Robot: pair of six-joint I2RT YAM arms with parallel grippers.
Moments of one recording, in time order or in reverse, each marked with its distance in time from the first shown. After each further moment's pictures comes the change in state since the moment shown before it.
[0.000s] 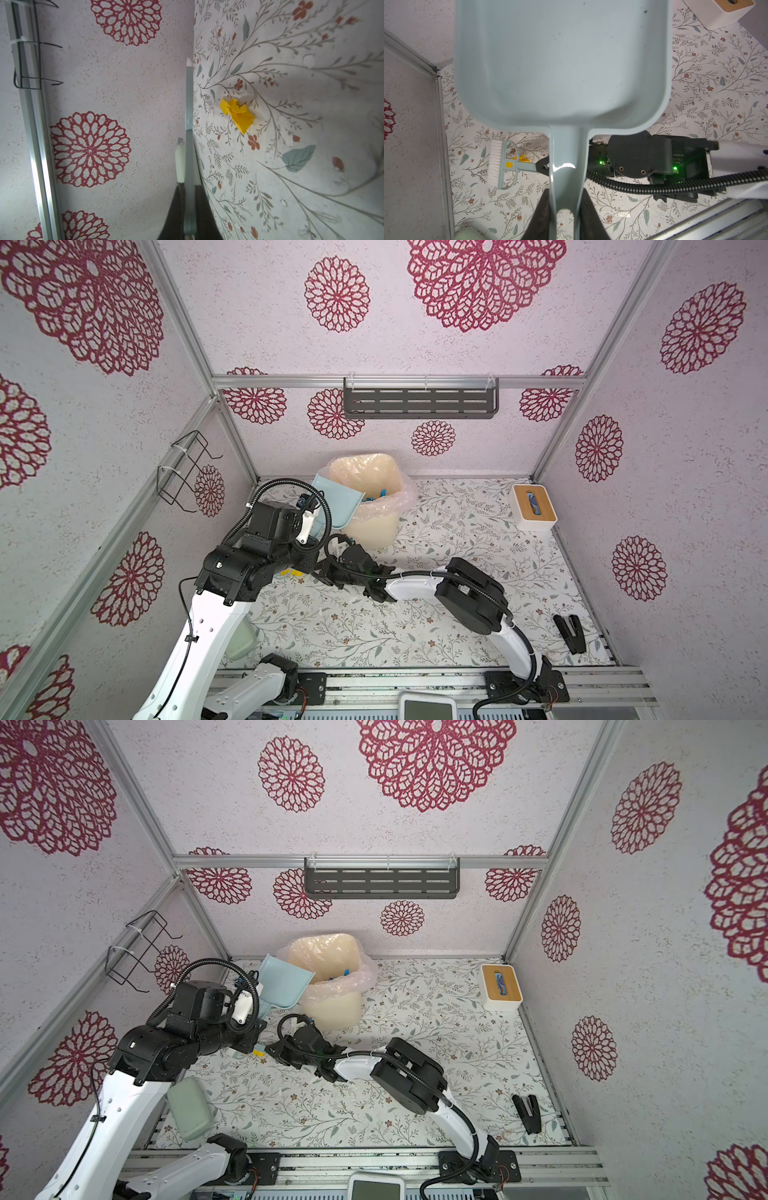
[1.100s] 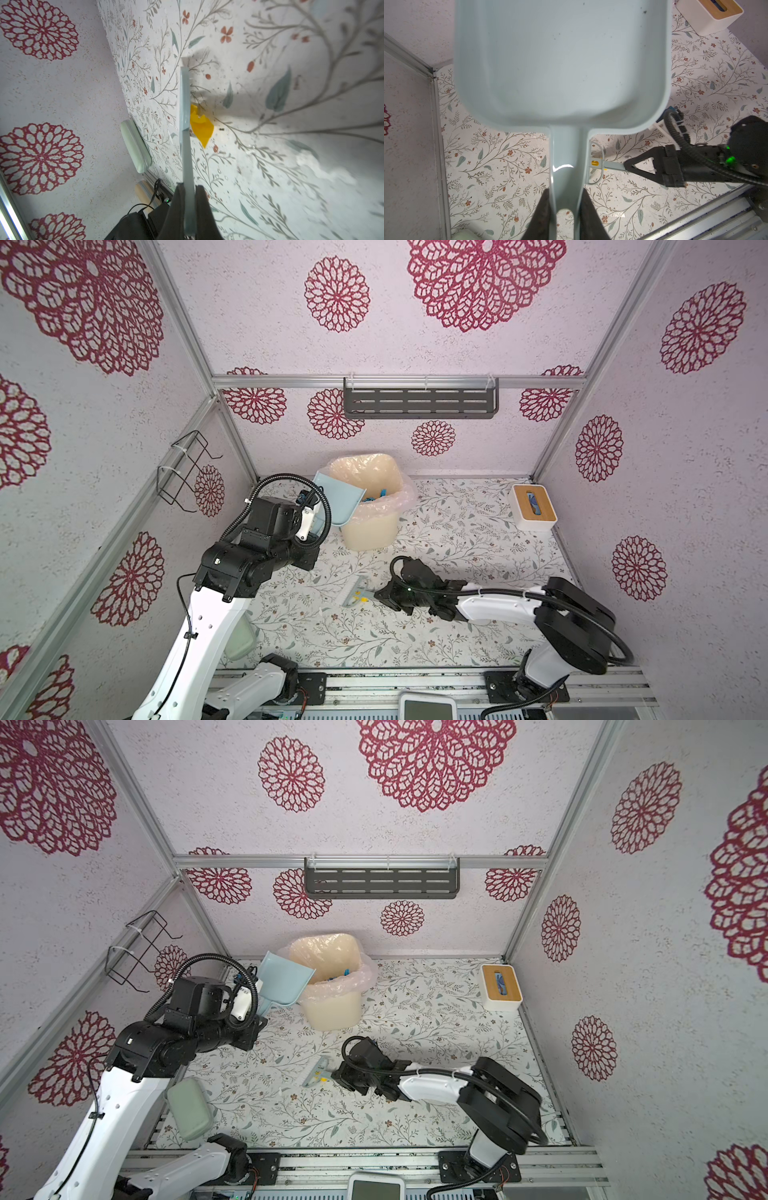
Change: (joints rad) left arm 0.002 0.026 0.049 -0.020 0.025 -0.013; right arm -0.072 -0.722 -0.729 -0.387 0.018 0.015
